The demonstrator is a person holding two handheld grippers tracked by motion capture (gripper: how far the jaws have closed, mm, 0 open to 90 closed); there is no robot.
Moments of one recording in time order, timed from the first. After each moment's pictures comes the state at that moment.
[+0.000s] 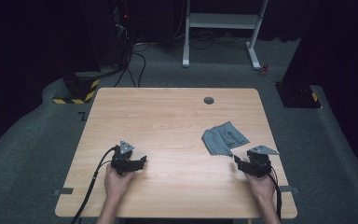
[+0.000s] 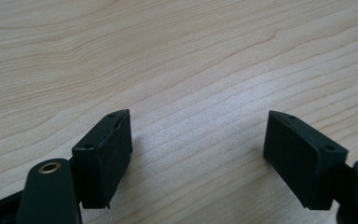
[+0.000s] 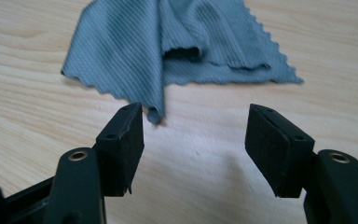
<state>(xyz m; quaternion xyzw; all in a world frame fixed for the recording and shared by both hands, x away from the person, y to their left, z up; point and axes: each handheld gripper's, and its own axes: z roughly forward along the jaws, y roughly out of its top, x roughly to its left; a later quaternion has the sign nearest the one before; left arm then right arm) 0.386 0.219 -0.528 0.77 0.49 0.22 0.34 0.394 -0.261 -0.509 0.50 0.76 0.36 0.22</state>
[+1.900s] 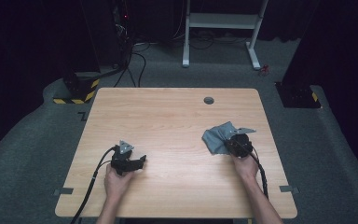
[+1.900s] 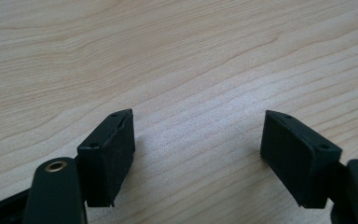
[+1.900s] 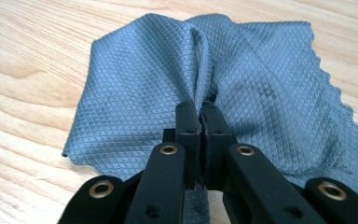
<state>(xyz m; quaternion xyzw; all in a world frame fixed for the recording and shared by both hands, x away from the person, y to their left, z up) 0.386 0.219 -0.528 0.76 0.50 0.22 0.35 0.461 -0.214 -0.509 0.47 0.80 0.33 0.18</state>
